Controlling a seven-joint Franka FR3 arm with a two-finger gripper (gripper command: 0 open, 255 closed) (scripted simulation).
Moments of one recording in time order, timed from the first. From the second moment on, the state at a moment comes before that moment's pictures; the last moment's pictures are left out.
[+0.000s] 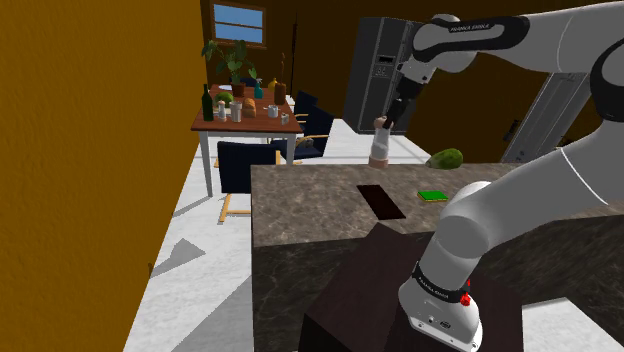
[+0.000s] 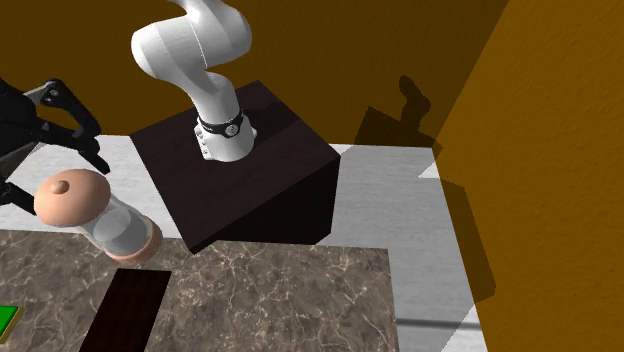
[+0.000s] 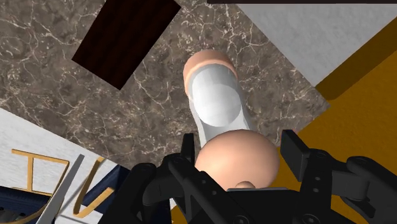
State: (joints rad) arm -0.13 -0.59 -0.55 -2.28 -0.10 1.86 -0.65
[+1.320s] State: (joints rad) arm -0.19 -0.53 -0.99 -2.03 -0.22 1.70 -1.12
